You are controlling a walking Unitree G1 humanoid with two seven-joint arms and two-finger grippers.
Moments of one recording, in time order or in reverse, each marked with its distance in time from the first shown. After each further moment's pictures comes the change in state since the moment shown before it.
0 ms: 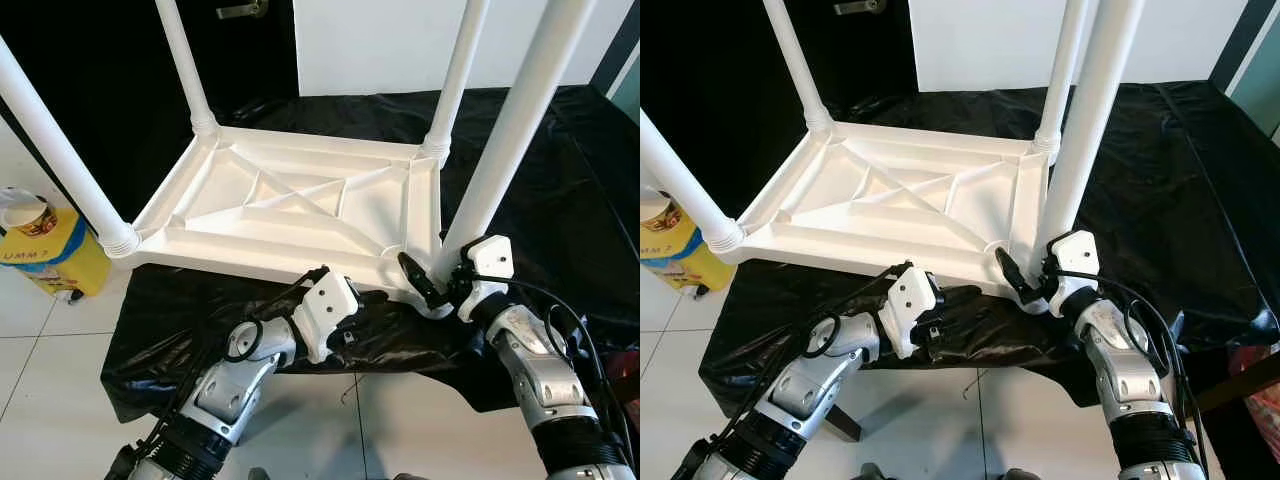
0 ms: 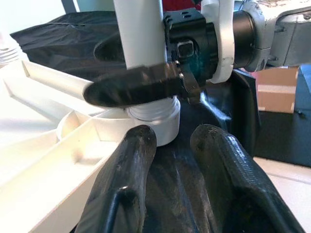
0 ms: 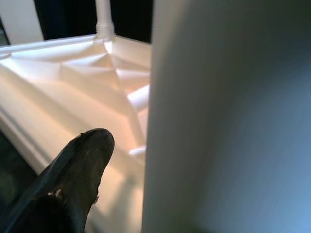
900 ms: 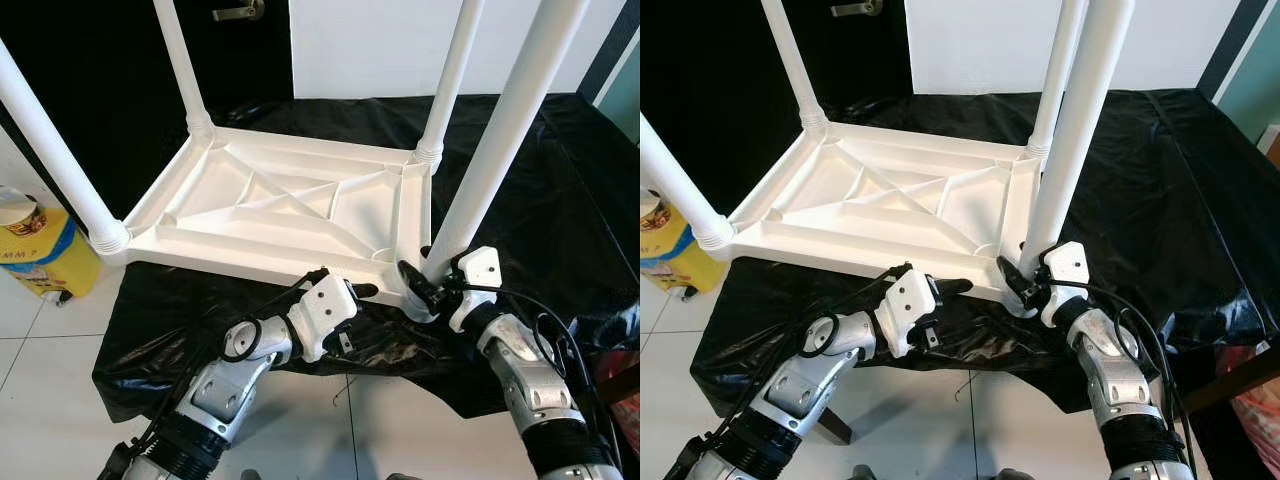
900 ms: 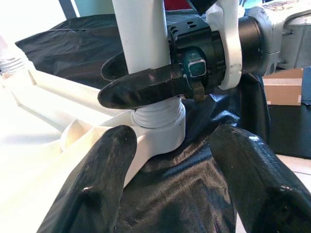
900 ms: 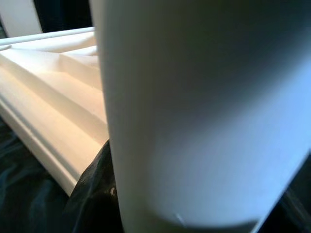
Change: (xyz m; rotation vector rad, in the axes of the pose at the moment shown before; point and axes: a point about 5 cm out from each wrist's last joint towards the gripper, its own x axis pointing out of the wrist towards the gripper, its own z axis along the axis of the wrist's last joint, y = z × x) left arm -0.004 0.003 -0.001 0.055 0.034 0.001; right arm -0.001 0.013 -0.013 0.068 -0.001 -0.045
